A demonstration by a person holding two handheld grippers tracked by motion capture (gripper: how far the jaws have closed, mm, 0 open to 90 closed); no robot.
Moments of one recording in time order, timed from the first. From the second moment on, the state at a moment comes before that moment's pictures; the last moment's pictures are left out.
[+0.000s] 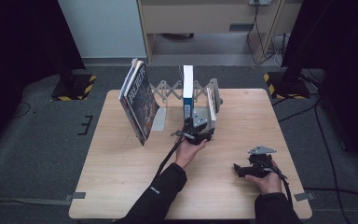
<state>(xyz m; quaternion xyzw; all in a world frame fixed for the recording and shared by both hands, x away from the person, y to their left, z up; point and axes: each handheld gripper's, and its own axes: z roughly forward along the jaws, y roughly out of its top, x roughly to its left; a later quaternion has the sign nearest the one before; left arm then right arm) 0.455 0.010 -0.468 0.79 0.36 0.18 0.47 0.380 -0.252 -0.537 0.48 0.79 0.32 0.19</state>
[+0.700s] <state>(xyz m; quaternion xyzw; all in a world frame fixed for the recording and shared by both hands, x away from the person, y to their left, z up) 0.384 0.134 -0.470 0.81 0.38 0.16 0.43 0.376 -0.256 -0.528 0.50 0.79 0.32 0.18</state>
